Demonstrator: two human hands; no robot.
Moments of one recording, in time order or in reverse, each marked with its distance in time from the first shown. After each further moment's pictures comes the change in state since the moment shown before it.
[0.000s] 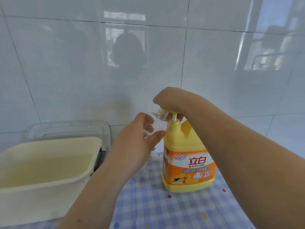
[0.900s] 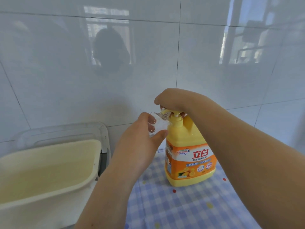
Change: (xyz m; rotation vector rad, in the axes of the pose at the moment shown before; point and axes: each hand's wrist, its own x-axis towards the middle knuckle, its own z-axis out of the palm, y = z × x) left_hand 0.003 -0.004 -0.004 0.033 -0.093 0.015; right_hand 0.005 0.006 0.007 -0.039 0.019 0.106
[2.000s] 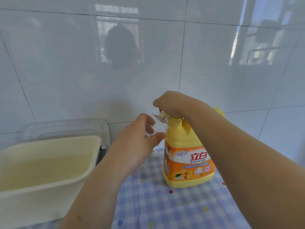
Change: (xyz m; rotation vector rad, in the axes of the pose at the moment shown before) left_hand 0.001 -0.002 -0.001 0.014 -0.058 -0.024; right_hand 0.001 0.008 0.007 -0.046 -0.001 -0.115
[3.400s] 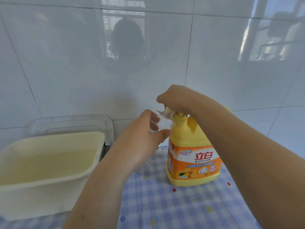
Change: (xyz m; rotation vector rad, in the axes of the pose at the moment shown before) left_hand 0.000 0.008 -0.001 -0.021 0.004 -0.037; right_hand 0.000 -0.002 -0.004 0.012 0.035 -0.006
